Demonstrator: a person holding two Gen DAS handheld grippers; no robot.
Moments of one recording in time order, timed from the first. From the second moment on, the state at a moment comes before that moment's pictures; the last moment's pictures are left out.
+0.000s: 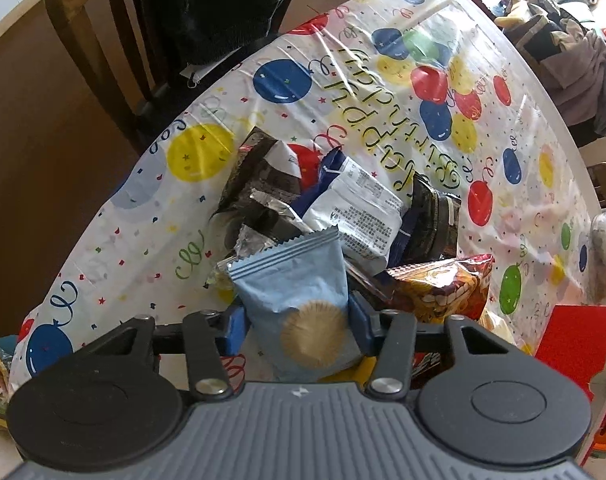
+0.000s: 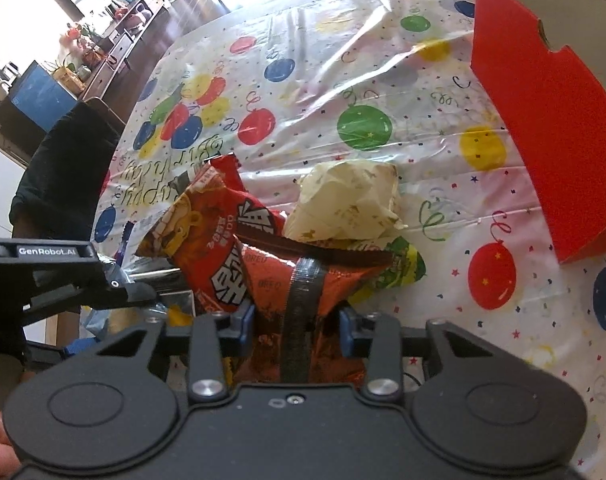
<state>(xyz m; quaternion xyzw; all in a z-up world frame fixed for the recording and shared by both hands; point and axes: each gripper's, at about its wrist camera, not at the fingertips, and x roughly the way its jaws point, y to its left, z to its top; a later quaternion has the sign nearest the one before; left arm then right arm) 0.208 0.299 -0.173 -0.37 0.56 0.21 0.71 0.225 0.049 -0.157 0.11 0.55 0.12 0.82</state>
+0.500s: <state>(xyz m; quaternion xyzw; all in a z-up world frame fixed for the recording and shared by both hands) 0.187 0.300 -0.167 -0.37 0.55 0.16 0.73 0.205 0.027 -0.132 0.10 0.53 0.12 0.83</state>
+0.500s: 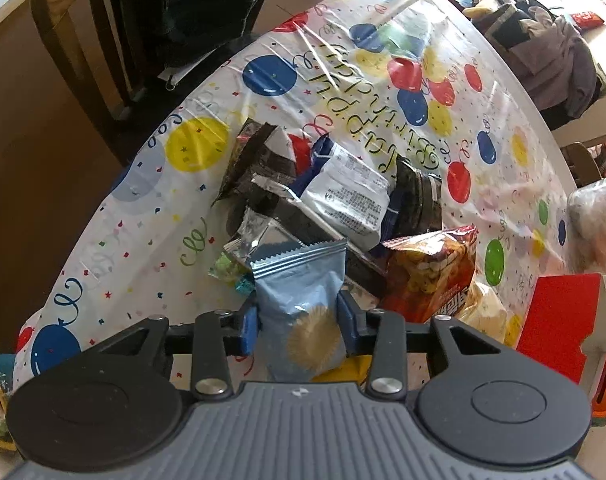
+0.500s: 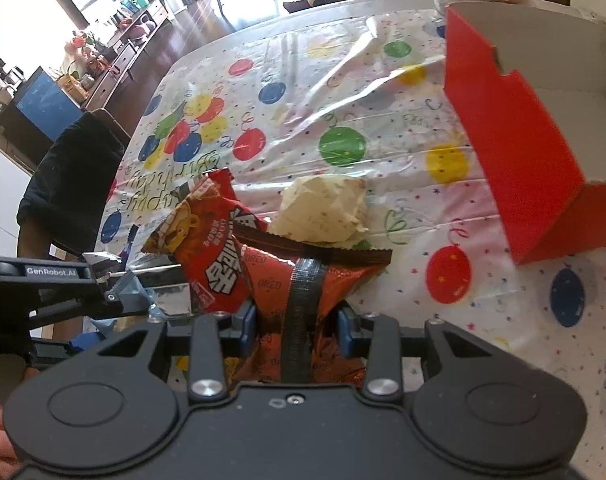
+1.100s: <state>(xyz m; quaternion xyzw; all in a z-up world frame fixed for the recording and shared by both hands) 0.152 0.284 -0.139 -0.35 0.55 0.14 0.75 0.184 -0.027 -0.097 0.09 0.50 0.16 0.85</state>
